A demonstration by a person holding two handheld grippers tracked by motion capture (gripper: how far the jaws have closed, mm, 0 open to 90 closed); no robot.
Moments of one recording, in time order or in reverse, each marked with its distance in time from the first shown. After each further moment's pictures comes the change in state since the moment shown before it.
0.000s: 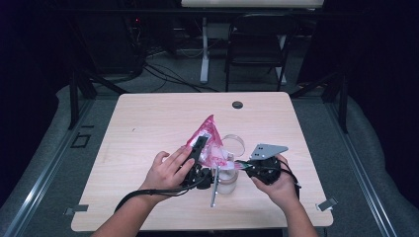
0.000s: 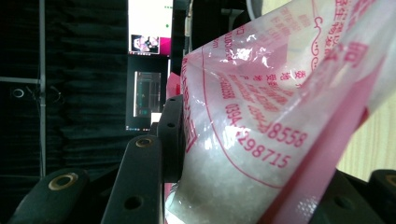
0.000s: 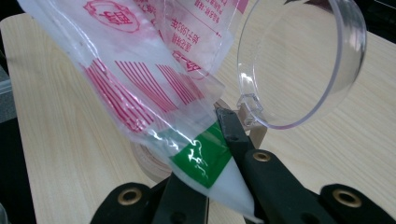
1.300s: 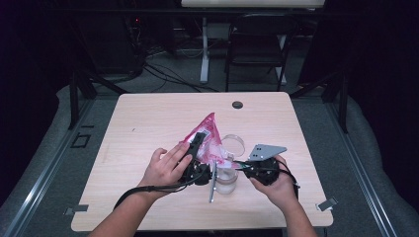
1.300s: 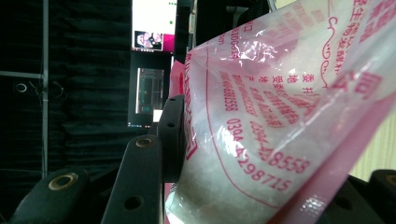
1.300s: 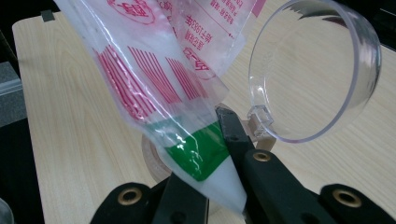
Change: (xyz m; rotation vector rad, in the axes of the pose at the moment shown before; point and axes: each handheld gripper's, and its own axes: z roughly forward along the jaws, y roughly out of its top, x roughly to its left) left arm 0.008 -0.006 0.005 0.008 0.016 -0.018; right arm 0.006 0.005 -0.001 -0.019 0.020 -0.022
